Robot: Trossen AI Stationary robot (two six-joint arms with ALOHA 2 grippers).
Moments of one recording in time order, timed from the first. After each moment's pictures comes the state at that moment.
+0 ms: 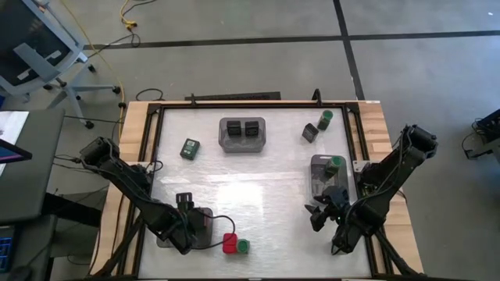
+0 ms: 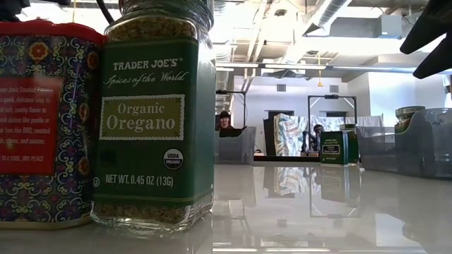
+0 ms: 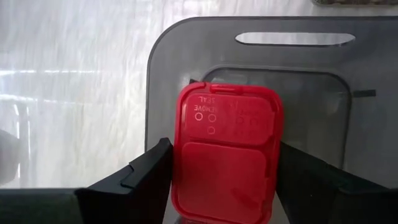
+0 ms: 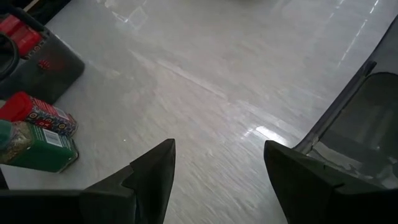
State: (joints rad) left arm -0.76 1.59 1.12 -0.94 -0.36 -0.81; right arm 0.89 1.42 0.97 -0.96 0.84 1.80
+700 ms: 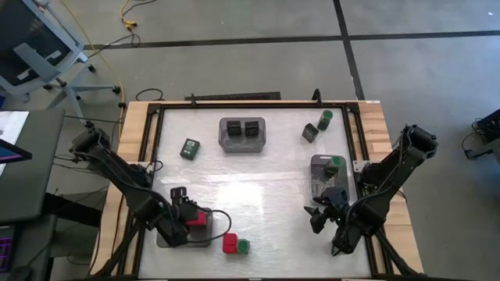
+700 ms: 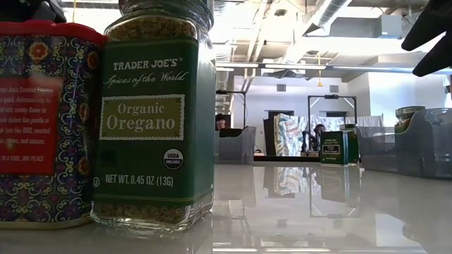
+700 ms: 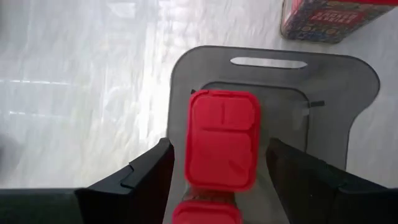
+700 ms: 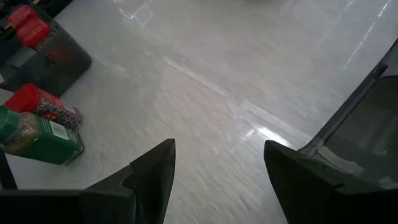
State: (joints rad) left arm -0.76 1.42 1.12 -0.97 -0.35 -0.82; right arm 0.89 1.42 0.97 -0.92 0.84 1.75
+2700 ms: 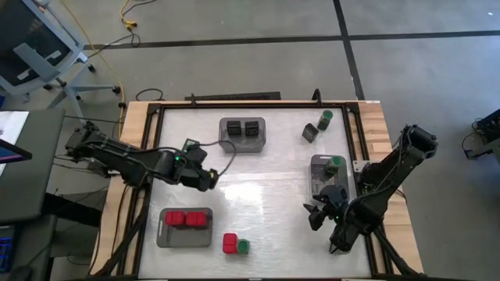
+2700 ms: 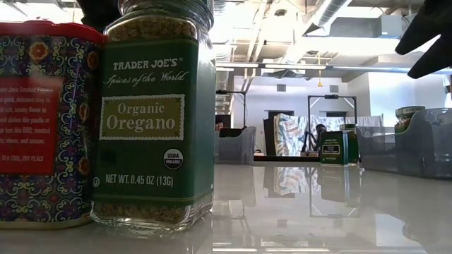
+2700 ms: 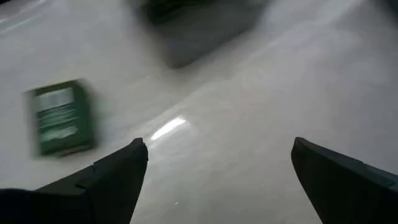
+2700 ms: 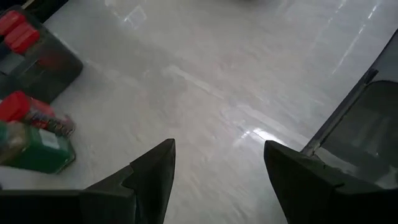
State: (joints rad) left arm -0.27 1.32 1.12 -0.99 -0.59 -1.19; right arm 0.87 1.42 0.97 -0.94 0.84 1.75
